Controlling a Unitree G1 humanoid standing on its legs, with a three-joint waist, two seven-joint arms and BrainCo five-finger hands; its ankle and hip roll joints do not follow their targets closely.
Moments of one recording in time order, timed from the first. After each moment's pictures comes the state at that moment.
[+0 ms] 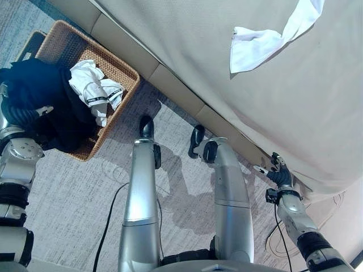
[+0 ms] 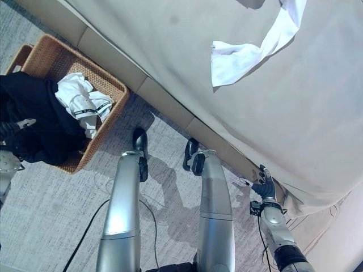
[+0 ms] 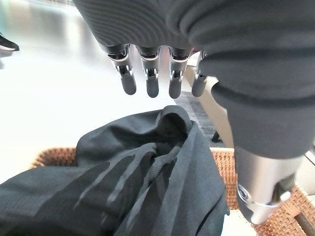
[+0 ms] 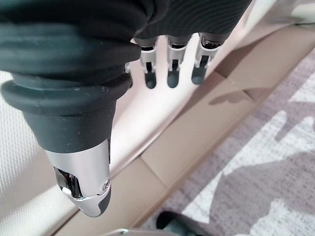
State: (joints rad) left arm -0.44 0.99 -0.08 0.69 -0.05 -0.02 0.51; right arm -0.12 -0.45 0.17 0.64 0.39 -0.23 -0.25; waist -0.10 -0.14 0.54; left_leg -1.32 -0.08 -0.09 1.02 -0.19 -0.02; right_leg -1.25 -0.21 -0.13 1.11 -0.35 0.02
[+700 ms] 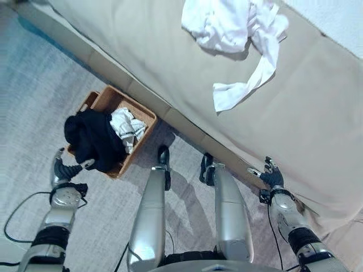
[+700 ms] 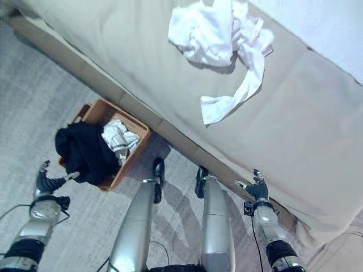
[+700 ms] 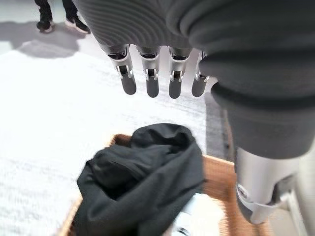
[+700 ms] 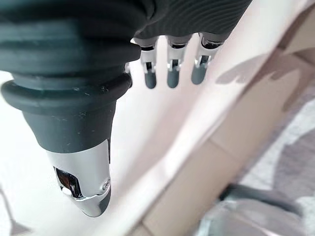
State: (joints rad) left arm -0.15 0.53 0.02 0.70 -0.16 -0.10 0.37; right arm -0.19 -0.38 0.11 0.78 0.32 -0.17 -0.25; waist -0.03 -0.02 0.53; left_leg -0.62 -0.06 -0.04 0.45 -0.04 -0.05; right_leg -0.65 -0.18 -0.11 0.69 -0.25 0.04
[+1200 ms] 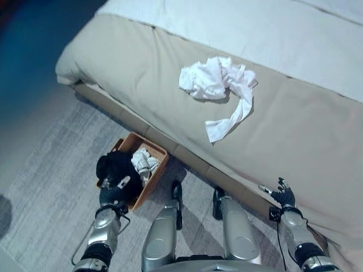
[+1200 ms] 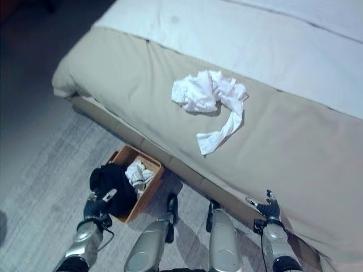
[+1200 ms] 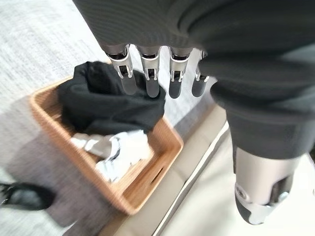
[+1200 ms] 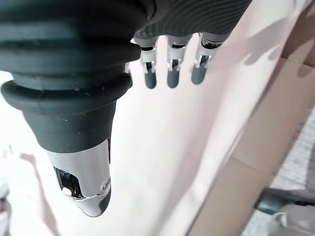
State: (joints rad) left arm -0.05 0.28 -0.06 0.82 -0.37 -0.21 0.19; right arm -0.04 -0.37 0.04 0.85 0.28 -0.17 -0.23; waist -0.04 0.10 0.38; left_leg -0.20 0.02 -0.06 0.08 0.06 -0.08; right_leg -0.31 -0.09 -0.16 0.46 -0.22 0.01
